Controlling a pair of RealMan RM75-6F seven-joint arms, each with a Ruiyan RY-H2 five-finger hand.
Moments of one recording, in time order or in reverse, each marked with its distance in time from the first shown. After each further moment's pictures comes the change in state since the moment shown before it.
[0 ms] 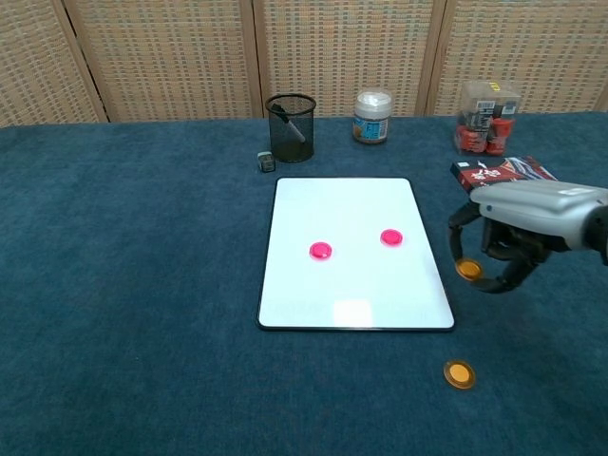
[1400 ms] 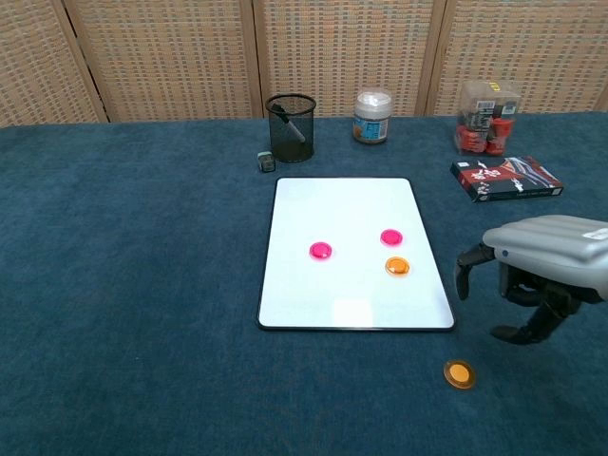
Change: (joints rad) left arm 0.002 0.016 -0.001 -0.003 0.005 0.001 -0.034; right arm 0.014 0.037 -0.187 -0.174 0.039 0.159 -0.099
